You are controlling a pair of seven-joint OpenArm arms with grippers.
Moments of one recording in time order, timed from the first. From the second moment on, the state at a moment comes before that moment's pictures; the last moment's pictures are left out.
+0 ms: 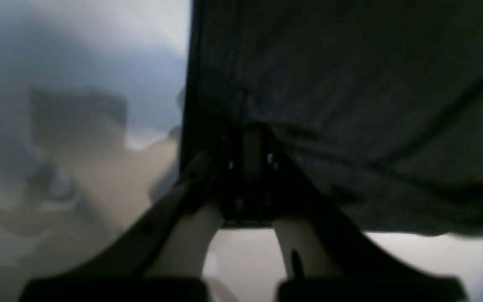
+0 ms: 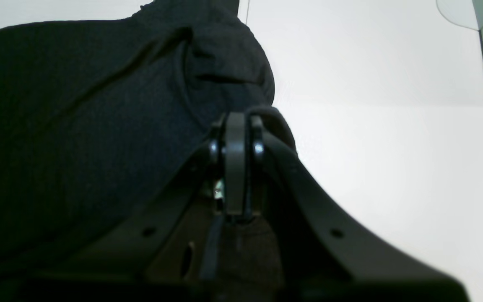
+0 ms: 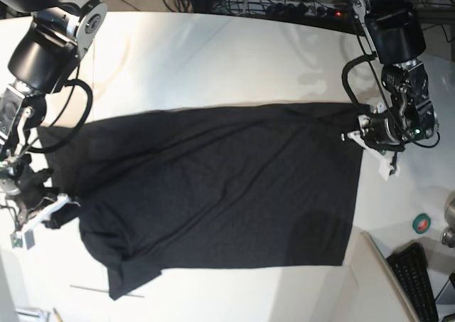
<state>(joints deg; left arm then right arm) -6.7 -14.4 -24.2 67.0 -15.1 -21.0 58.5 15.3 2.3 32.4 78.9 0.7 33.1 -40.5</state>
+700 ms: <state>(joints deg) -12.1 -14.3 -24.5 68.0 -15.5 -21.0 57.3 13.9 2.0 32.6 77.5 1.2 25.9 -38.0</state>
